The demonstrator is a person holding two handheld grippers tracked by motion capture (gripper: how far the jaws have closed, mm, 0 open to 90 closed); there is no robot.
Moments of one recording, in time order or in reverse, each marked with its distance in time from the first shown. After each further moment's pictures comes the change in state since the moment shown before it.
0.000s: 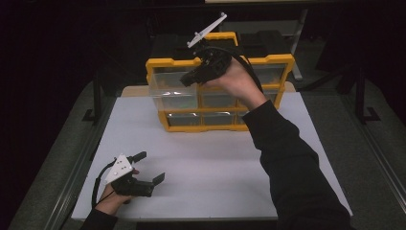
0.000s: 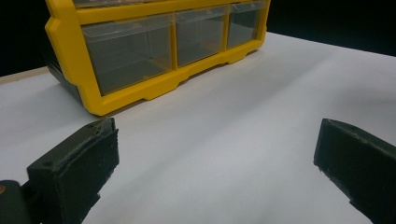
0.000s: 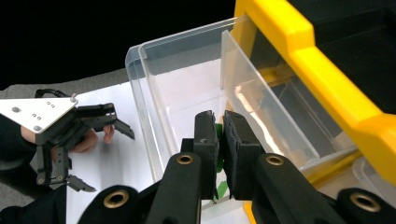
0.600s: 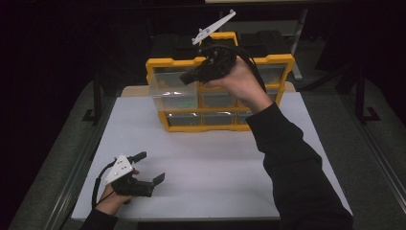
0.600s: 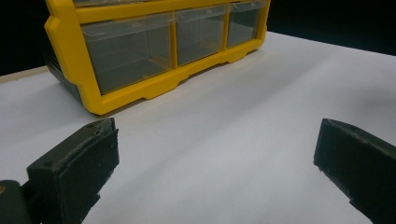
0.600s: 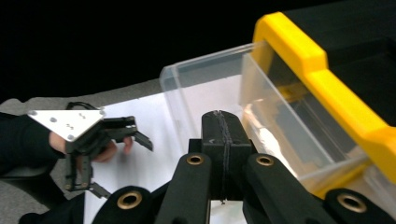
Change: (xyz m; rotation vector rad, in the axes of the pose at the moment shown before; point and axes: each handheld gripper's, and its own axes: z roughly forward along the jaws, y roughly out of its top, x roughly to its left) left arm 0.000 -0.001 0.001 -0.012 0.001 0.007; right arm 0.013 -0.001 -0.017 -0.077 0.054 -0.012
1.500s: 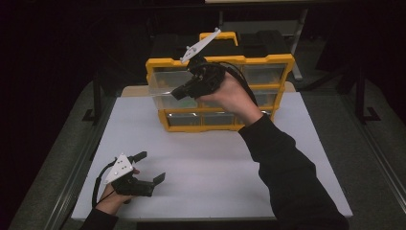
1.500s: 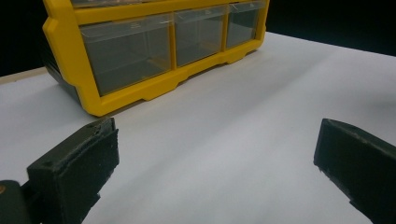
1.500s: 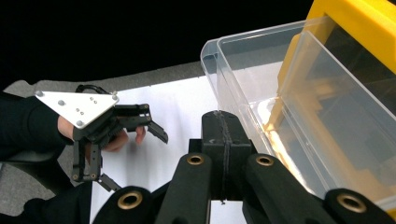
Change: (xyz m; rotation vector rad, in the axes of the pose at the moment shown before) left arm 0.001 0.001 0.000 0.005 -0.005 0.001; right arm 0.019 -0.010 0.028 0.041 0.030 -0.045
